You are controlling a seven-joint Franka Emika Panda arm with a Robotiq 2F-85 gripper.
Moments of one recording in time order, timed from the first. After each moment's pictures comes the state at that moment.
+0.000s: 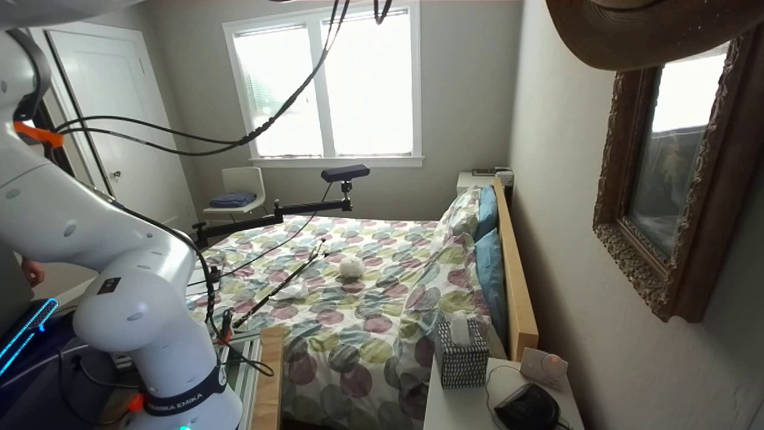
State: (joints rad) arm 0.07 -0.58 -0.26 -2.10 0.11 2.92 -0.02
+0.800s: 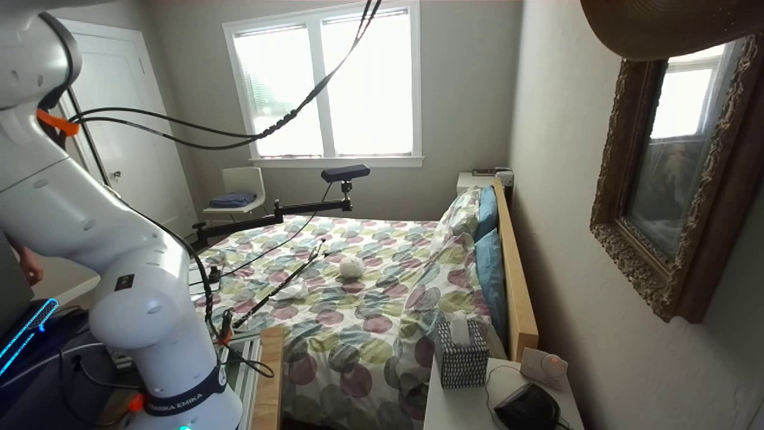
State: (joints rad) arm 0.24 -0.43 -0.41 -1.91 0.11 2.87 -0.17
